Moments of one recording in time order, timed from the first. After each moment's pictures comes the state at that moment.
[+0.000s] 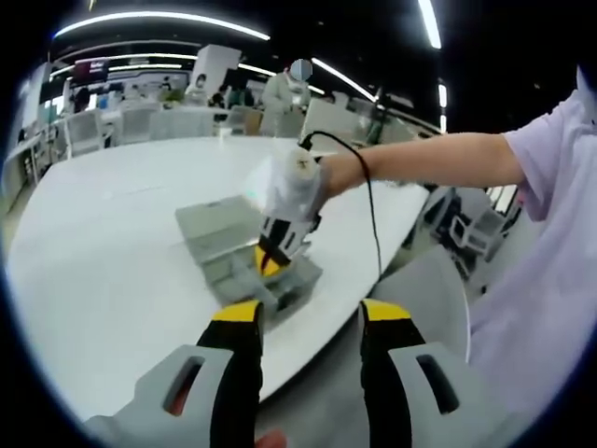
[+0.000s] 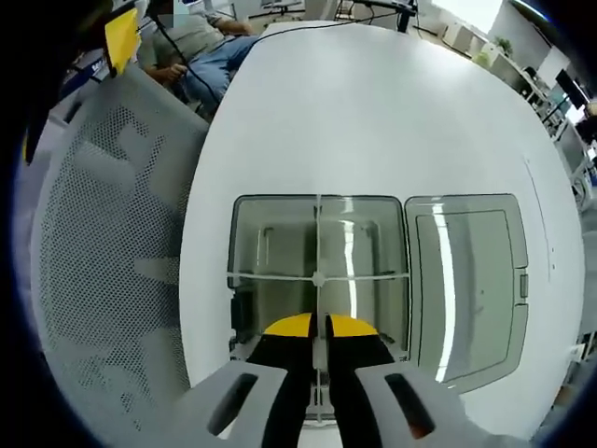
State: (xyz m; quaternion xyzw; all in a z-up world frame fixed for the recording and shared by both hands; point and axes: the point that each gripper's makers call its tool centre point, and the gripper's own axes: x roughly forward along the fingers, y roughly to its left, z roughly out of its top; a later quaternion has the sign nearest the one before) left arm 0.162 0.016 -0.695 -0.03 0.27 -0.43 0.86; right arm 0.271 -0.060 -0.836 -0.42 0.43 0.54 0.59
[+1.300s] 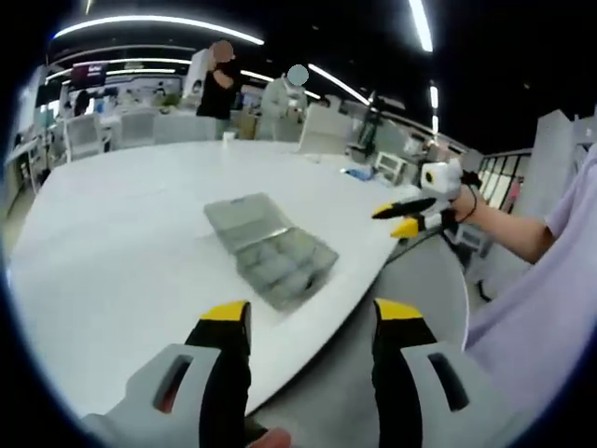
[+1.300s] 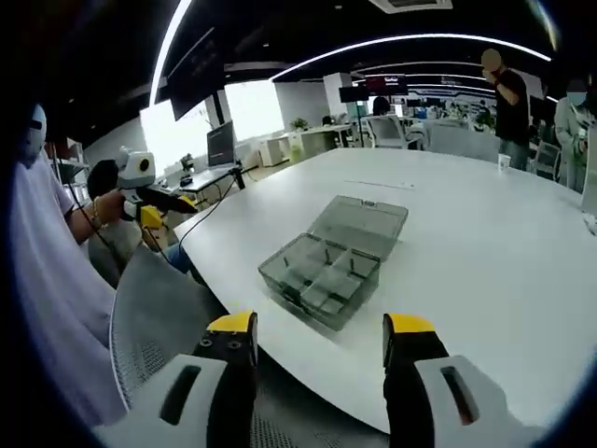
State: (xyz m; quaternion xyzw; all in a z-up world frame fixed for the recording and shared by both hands) left arm 0.159 0.083 -0.697 -0.02 0.27 -0.44 0.86; right arm 0.166 -0.175 -0.735 -0.02 0.29 0.35 0.89
